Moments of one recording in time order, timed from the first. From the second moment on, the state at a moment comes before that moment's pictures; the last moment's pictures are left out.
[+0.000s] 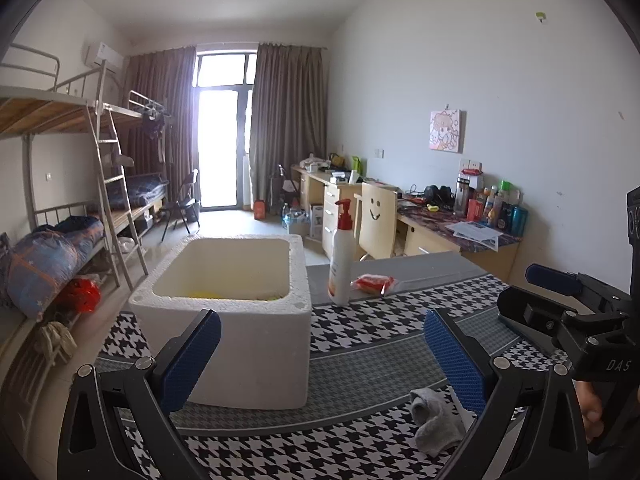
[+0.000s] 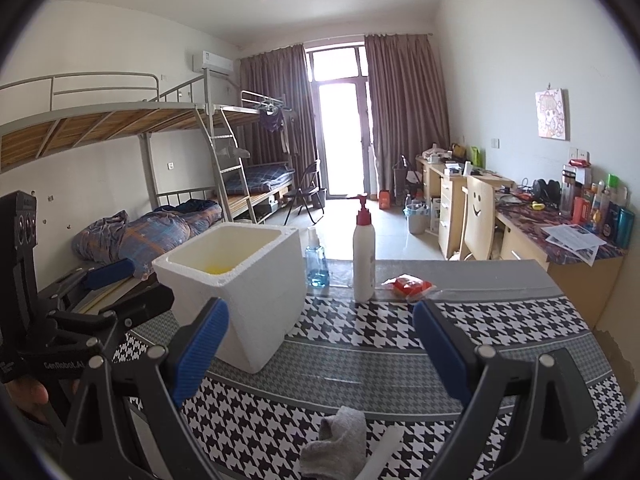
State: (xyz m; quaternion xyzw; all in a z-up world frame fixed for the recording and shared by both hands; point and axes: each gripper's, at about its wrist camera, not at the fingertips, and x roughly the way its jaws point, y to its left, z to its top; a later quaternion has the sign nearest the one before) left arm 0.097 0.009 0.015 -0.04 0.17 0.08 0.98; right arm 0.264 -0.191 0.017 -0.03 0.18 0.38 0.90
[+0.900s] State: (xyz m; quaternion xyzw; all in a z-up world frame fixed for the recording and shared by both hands) left arm 0.104 -0.006 -0.012 -0.03 0.19 0.05 0.98; right arm 0.262 -0.211 -0.014 -0.02 0.22 0.36 0.91
